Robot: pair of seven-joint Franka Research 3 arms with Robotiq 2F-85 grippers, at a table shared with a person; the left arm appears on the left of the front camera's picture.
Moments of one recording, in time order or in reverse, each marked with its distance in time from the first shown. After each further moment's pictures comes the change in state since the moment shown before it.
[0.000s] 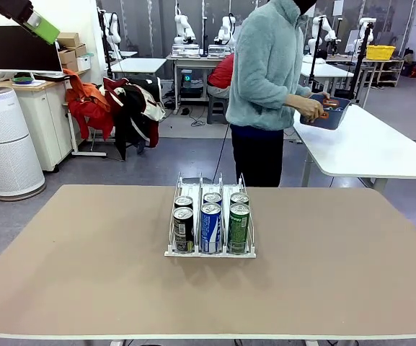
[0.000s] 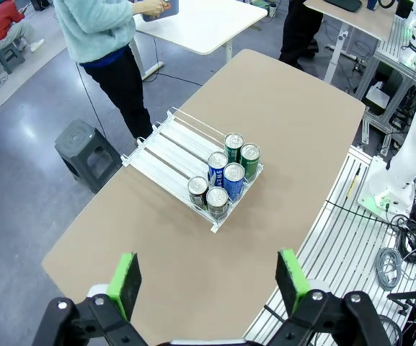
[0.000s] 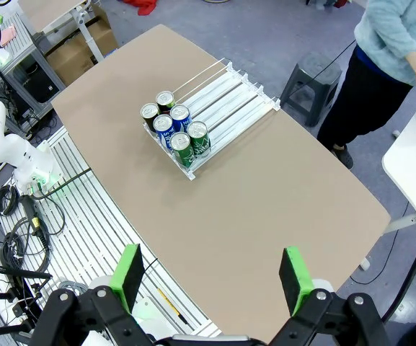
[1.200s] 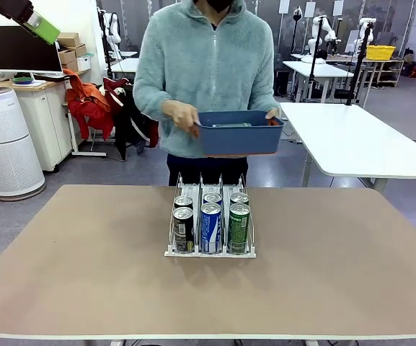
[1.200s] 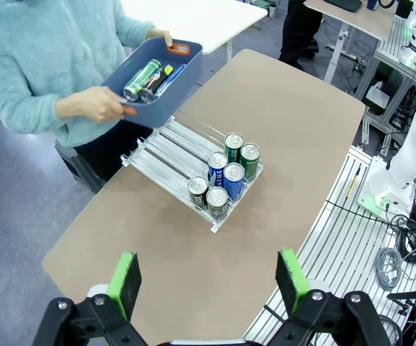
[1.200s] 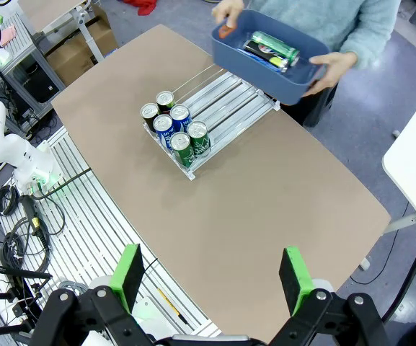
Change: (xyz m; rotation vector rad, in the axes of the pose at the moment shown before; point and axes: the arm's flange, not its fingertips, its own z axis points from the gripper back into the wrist) left arm 0.000 0.000 0.000 0.000 0.000 0.000; right arm 0.000 0.000 0.000 0.000 0.000 0.000
